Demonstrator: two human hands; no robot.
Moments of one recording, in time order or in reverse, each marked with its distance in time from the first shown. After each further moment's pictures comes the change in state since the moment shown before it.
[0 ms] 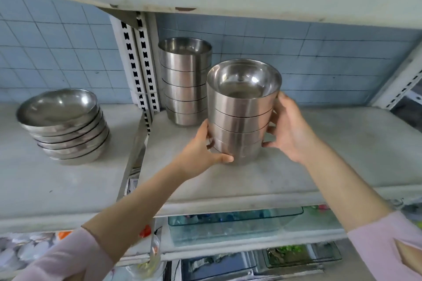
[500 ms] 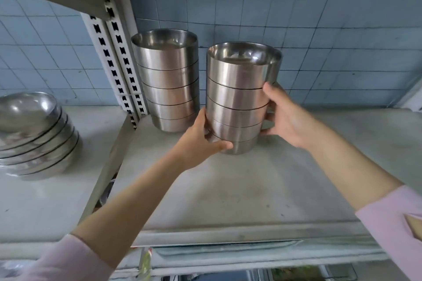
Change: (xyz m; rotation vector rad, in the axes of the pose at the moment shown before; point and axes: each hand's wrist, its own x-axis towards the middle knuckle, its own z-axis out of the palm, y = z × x) left_hand 0.073 0.004 0.013 0.053 0.082 0.043; right_hand 0.086 -0.002 -0.050 -0.063 -0.201 -0.080
